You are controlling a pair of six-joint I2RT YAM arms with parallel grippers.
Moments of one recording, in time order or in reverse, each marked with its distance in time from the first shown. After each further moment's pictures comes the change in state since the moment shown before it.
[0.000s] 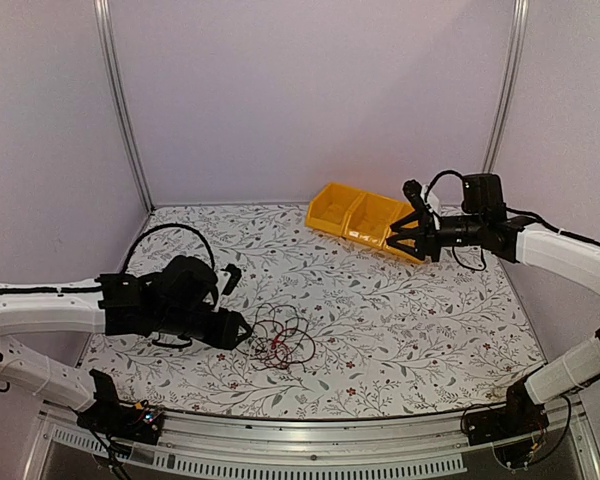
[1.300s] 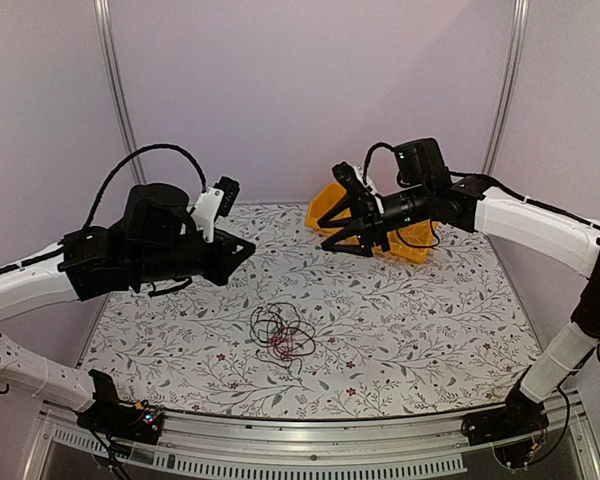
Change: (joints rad) left arm -0.003 -0.033 0.334 0.038 -0.113 0.239; right arm 0.304 0.228 0.435 -0.233 -0.143 -0.015
